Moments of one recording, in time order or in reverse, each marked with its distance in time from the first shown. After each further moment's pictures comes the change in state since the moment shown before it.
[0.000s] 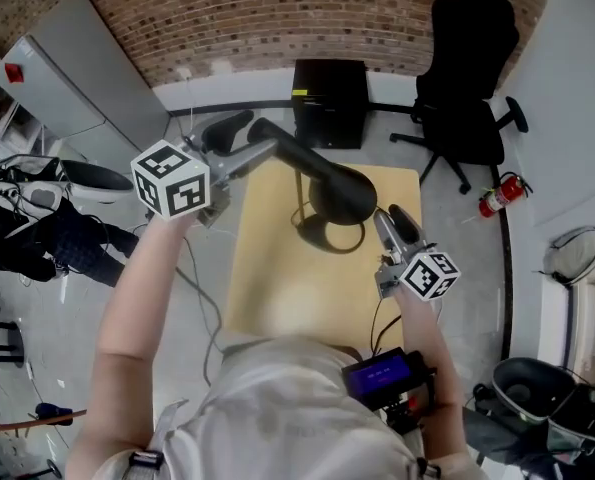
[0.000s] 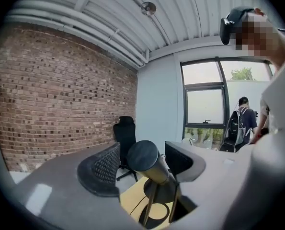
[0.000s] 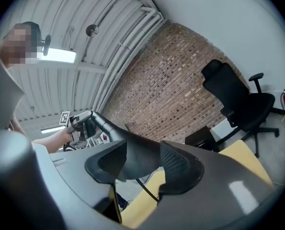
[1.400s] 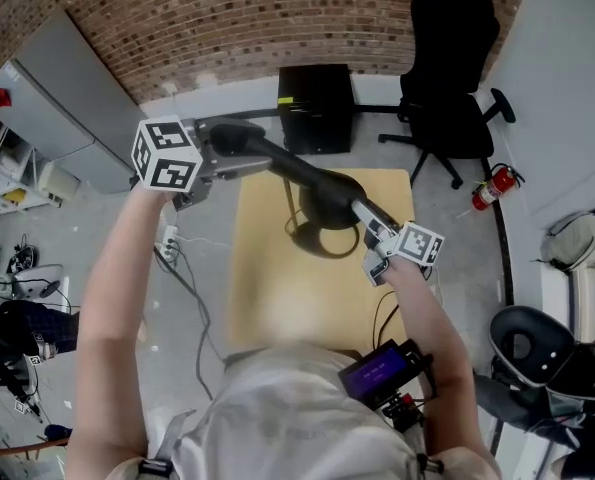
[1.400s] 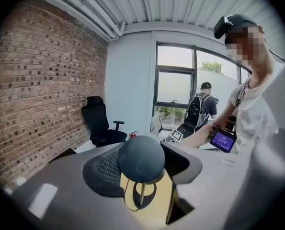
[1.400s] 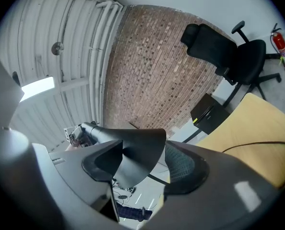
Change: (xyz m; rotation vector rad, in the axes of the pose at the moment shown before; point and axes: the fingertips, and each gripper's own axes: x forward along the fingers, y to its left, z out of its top) left arm 0.027 -0.019 -0.025 0.130 0.292 -0.409; right arm 0.055 -0.007 -0.019 0.349 0.101 0.160
